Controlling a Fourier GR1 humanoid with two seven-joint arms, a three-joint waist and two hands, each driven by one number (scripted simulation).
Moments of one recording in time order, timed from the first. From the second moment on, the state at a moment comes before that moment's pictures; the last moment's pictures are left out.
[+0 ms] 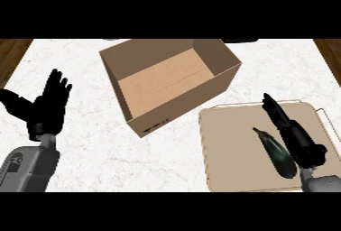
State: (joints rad) left arm -0.27 0.31 0.03 -1.31 0.35 0.29 0.09; right arm -0.07 -0.42 0.19 -1.41 -0.13 0.03 -0.19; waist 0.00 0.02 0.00
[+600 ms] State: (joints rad) left arm -0.19 0.53 -0.07 -1.26 0.09 0.27 0.05; right arm -0.15 -0.74 0.29 -1.32 0.00 0.43 -0.35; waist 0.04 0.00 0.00
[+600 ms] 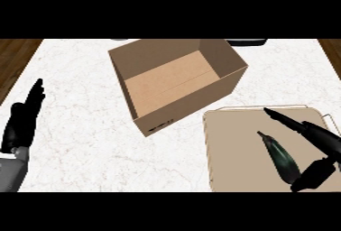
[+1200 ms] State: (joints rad) left arm -0.16 0.54 -0.10 -1.25 0.02 0.27 0.03; right arm -0.31 -0.86 0.33 -0.99 0.15 0.47 -0.74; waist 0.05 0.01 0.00
